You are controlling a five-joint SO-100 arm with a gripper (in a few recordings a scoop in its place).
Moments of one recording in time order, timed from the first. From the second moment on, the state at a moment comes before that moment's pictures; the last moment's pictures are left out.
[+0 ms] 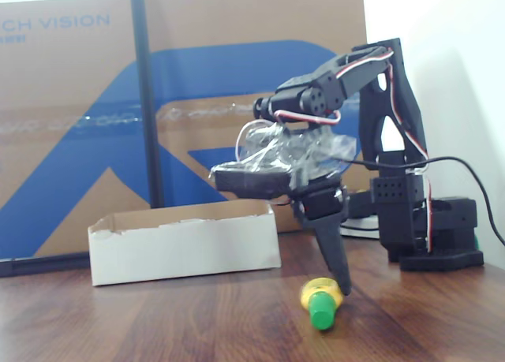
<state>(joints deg) -36.4 80.9 100.3 76.8 -42.6</state>
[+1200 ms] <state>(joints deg) -34.3 83.8 104.5 73.5 -35.7</state>
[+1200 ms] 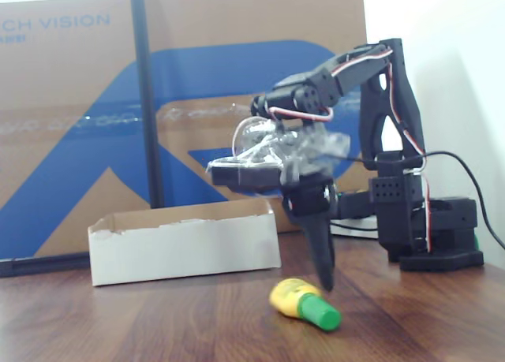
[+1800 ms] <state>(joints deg) -37.0 81.7 104.5 73.8 -33.8</state>
